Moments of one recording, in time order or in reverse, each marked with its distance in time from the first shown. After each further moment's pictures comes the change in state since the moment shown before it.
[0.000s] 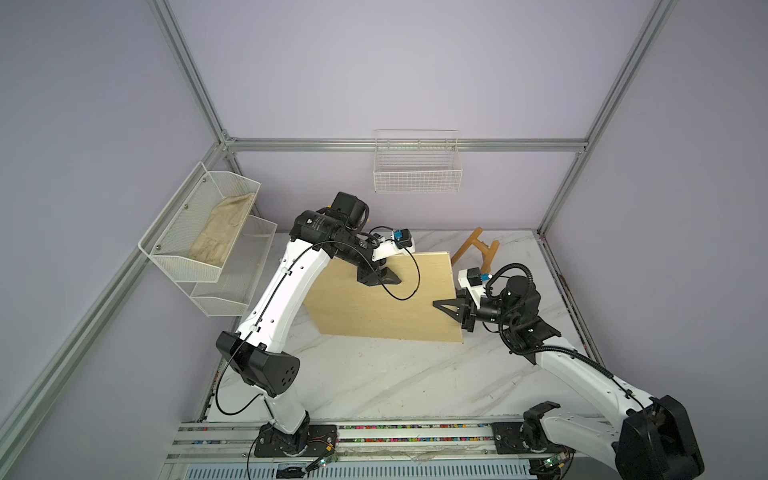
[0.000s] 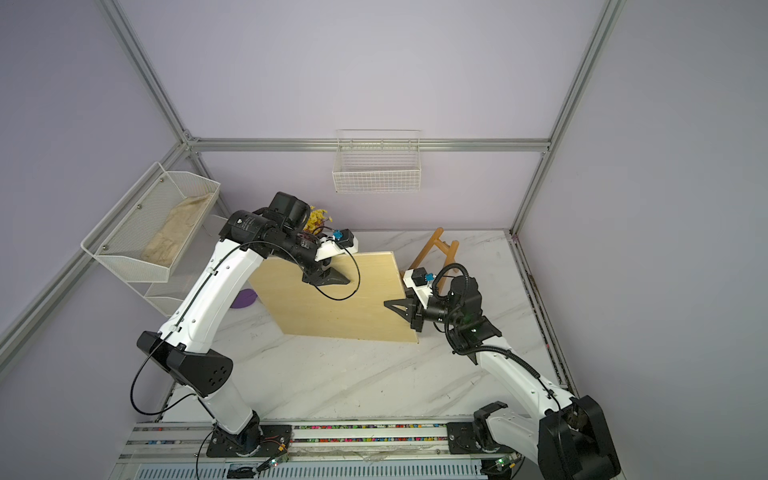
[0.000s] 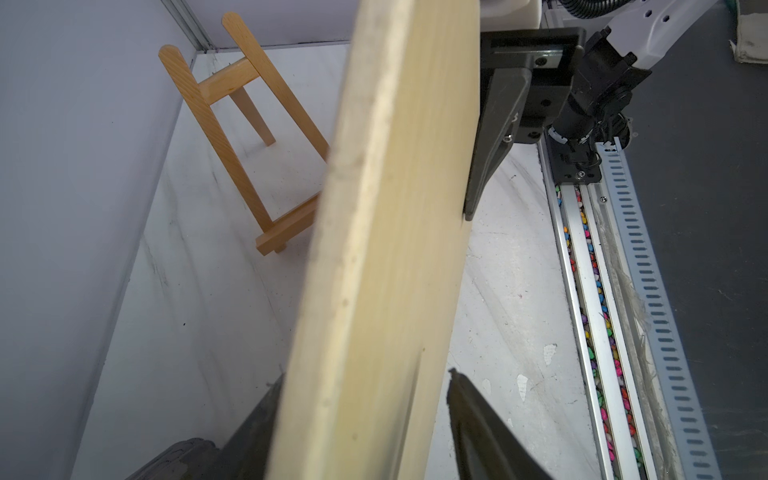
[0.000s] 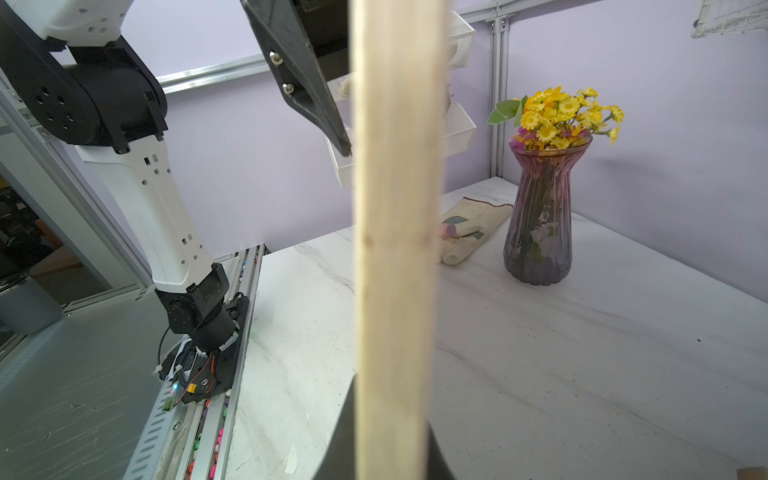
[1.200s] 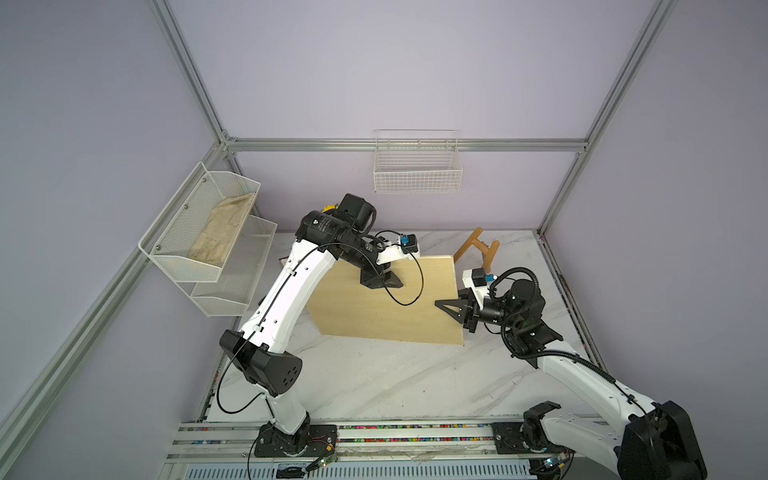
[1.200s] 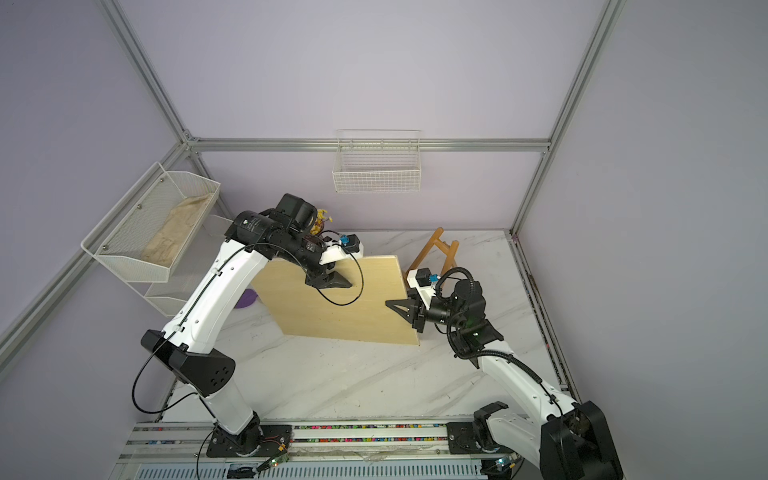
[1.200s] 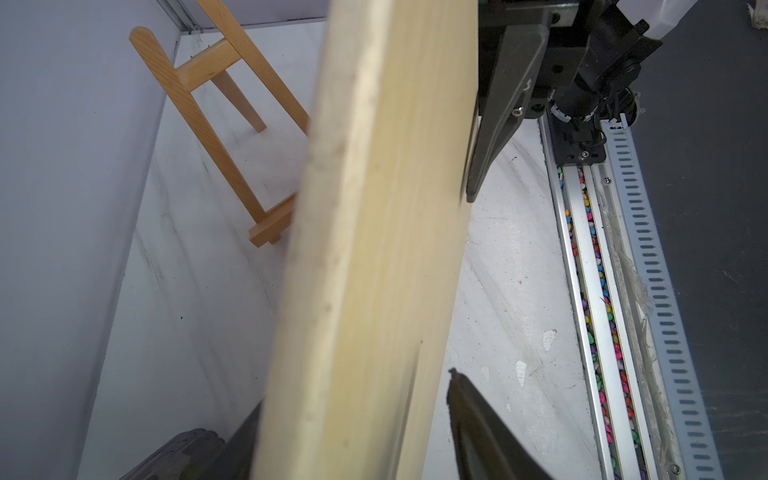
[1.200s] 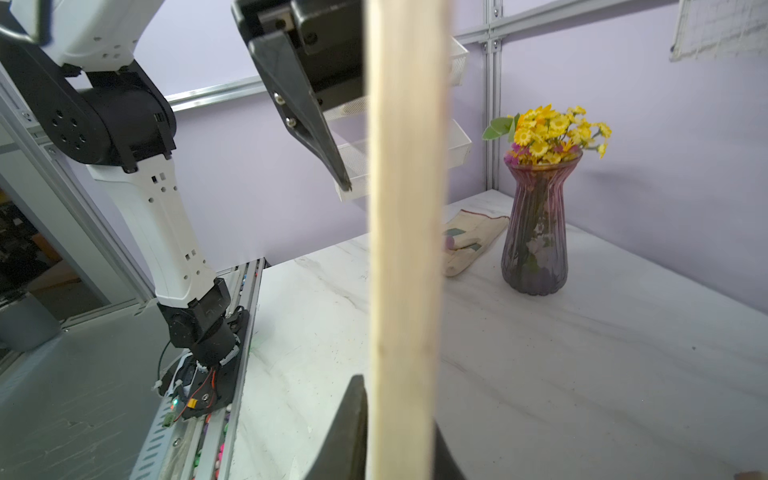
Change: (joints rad) left arm -0.051 0.014 0.017 -0.020 -0.076 -0.002; right arm -0.001 -0.027 -0.031 0.102 -0.006 0.077
